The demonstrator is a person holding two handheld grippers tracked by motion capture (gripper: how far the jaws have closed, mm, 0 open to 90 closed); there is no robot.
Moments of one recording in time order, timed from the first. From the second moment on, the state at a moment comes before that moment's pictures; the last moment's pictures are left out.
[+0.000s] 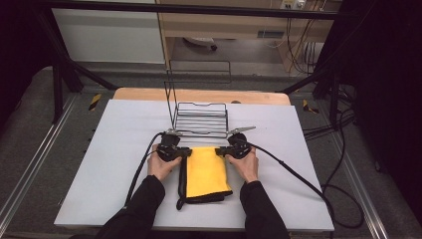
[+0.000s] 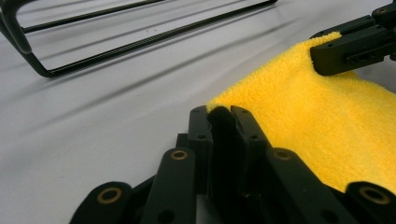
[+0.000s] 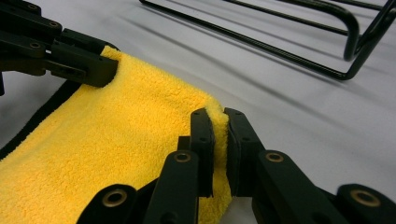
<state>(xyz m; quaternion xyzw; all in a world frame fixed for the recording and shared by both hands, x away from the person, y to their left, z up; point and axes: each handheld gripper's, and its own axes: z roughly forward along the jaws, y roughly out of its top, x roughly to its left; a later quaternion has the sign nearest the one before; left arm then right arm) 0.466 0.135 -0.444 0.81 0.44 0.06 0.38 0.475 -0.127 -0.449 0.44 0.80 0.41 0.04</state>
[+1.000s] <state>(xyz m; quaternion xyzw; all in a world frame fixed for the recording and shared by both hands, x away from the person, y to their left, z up) 0.410 0.154 -0.369 0.75 0.37 0.15 0.53 0.413 -0.133 -0.364 0.36 0.75 0.52 0.17</state>
